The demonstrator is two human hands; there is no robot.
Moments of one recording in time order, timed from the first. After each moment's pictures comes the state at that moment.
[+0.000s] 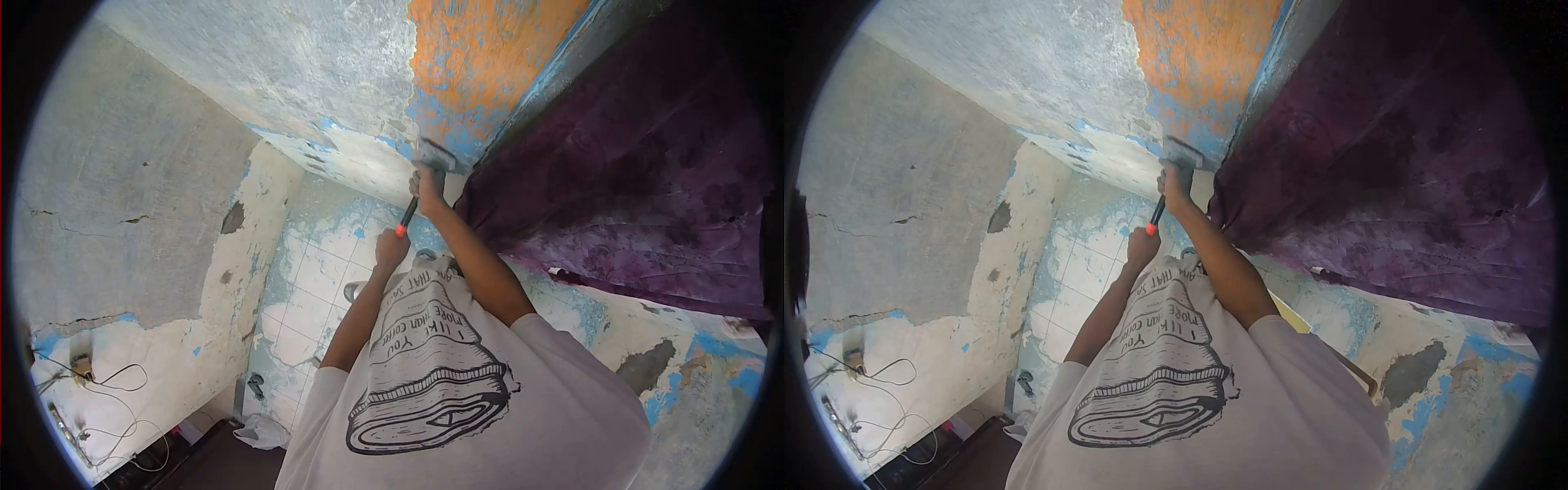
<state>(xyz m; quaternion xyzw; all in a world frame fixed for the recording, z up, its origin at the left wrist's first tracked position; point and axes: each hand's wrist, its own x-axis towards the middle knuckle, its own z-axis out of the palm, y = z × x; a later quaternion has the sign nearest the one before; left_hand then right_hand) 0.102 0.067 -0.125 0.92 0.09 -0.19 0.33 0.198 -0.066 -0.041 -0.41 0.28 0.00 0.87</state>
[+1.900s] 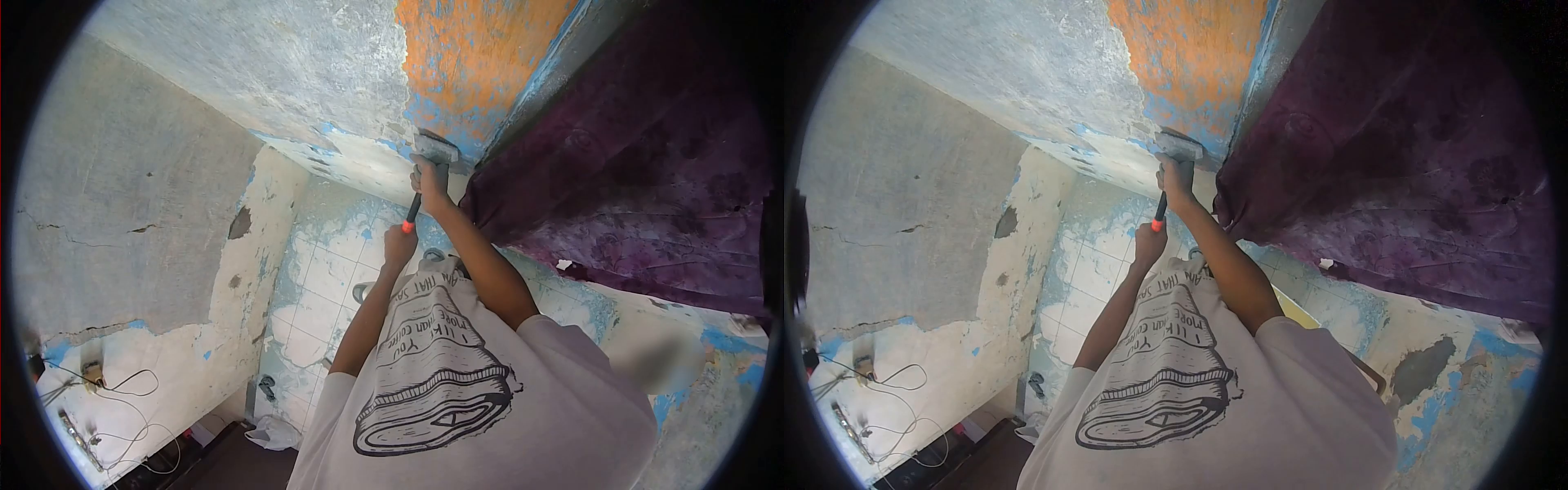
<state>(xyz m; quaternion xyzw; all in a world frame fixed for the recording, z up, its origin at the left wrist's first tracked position) 0.109 0.056 -0.100 0.90 0.04 -0.16 0.41 0.196 -0.068 -0.014 -0.42 0.25 -0.01 0.87</state>
